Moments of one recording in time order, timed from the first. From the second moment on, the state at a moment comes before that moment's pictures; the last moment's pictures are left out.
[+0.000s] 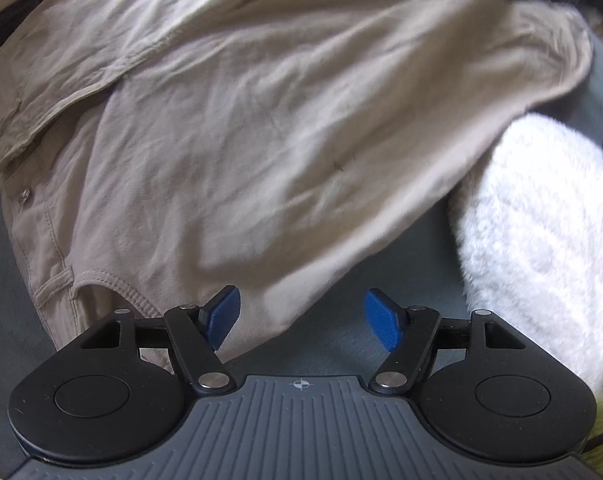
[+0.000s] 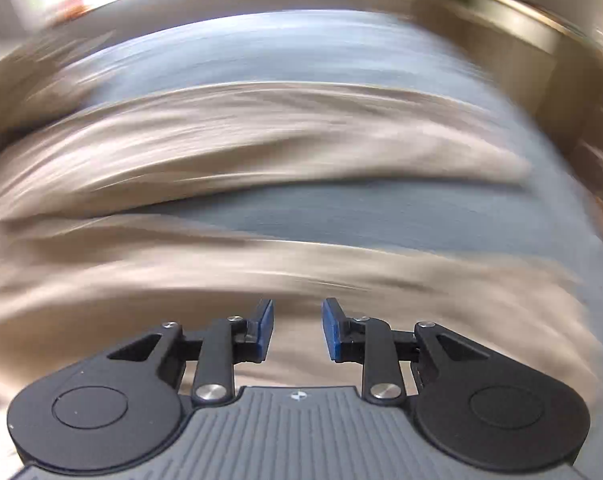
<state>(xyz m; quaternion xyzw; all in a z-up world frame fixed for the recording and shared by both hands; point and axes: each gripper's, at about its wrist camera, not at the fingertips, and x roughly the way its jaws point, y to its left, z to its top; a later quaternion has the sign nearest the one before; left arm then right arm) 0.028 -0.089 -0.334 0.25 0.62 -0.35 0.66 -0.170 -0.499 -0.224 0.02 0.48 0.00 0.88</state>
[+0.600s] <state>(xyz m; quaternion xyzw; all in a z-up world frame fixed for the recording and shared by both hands) -0.034 -0.037 -0.305 0.25 0.64 -0.33 0.65 -0.154 -0.488 -0.213 0.11 0.50 -0.10 0.86</state>
